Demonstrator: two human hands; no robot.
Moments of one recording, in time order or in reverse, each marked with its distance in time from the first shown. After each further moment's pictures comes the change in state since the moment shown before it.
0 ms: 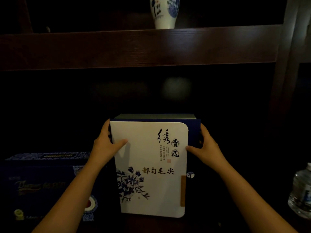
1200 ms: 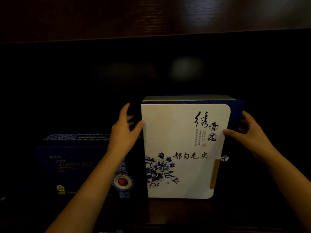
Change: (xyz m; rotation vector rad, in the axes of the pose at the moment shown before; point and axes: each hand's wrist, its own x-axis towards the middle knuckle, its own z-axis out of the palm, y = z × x) left_hand -0.014 -0.023 -0.059 -0.064 0.015 0.047; right_hand -0.010 -0.014 0.029 0.078 0.117 0.180
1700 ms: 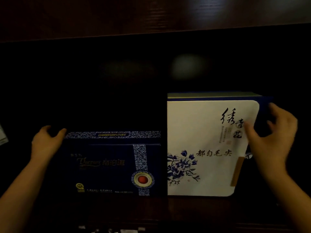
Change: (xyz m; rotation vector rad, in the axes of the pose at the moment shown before) left_hand 0.028 -0.159 -0.219 0.515 0.323 -0.375; right_hand -0.065 -0.049 0.044 -0.183 0.518 -0.267
